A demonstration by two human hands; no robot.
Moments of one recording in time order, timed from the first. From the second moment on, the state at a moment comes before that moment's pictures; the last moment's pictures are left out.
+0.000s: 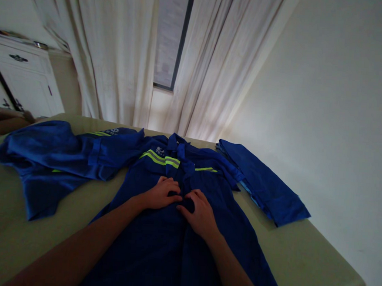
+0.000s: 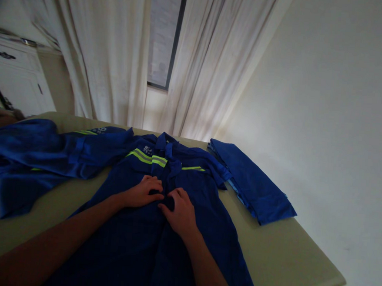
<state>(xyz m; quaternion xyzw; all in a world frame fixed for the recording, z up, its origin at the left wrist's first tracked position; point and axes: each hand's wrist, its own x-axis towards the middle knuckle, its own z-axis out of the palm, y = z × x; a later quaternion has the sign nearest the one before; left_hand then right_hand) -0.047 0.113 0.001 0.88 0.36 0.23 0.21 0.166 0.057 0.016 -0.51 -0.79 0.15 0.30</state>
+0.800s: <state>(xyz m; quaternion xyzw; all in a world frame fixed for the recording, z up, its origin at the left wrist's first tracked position) -0.041 0.104 0.000 0.91 0.33 0.23 0.09 0.142 0.061 0.019 -0.52 -0.83 -0.13 0.14</state>
